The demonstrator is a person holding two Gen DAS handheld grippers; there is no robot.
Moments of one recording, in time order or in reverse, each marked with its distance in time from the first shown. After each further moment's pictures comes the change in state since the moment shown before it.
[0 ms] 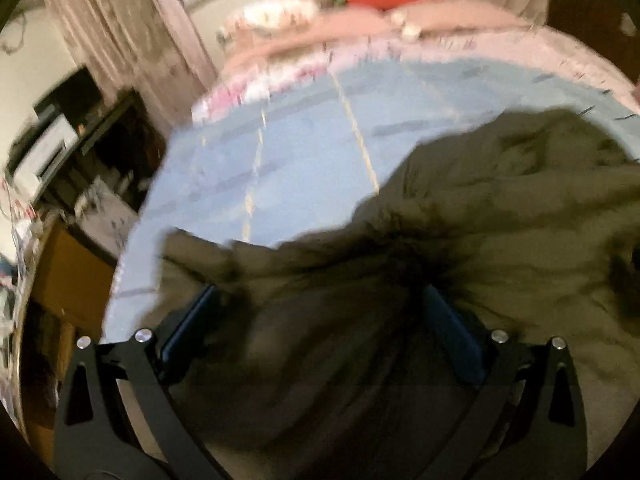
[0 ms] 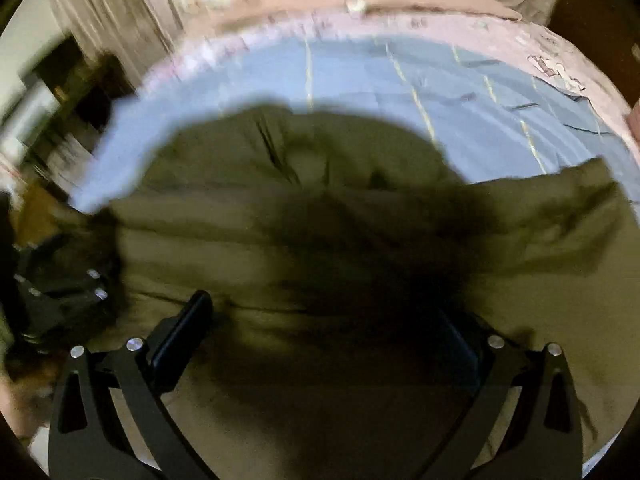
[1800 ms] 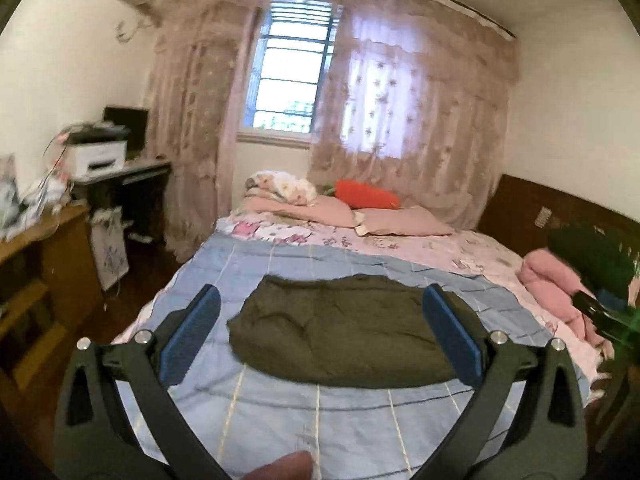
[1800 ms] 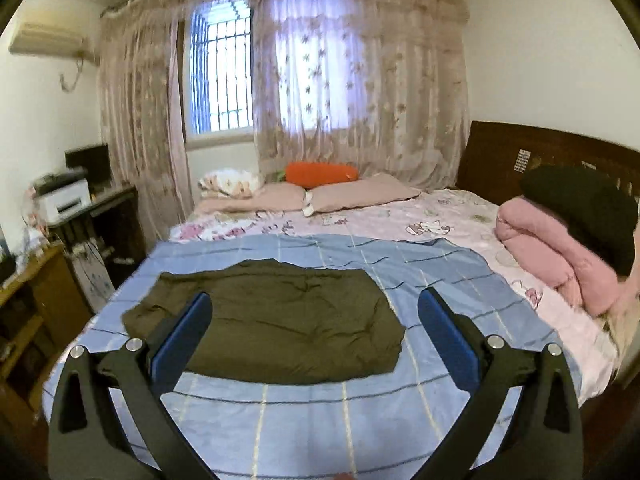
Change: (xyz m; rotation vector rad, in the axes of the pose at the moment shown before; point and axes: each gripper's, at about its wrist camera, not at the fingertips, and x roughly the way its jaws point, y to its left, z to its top) left arm -0.437 0.103 -0.210 -0.399 -0.567 -0.231; right arm -0.371 0.020 -0.240 -0.054 -0.656 -0.185
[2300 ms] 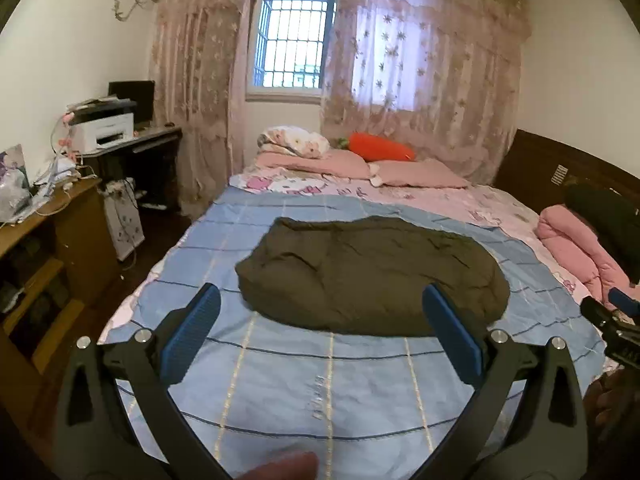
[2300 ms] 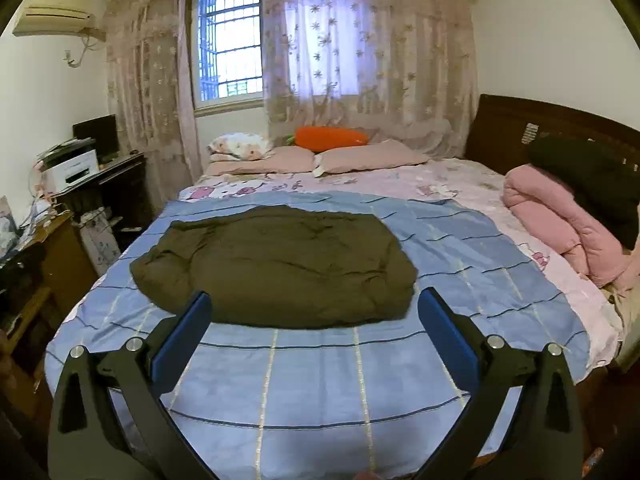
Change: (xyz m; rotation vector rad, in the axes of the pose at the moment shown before) left arm 0.010 -0.019 -0.048 0.061 0.153 0.053; right arm -0.003 0.026 -0.049 -0.043 0.133 0.042
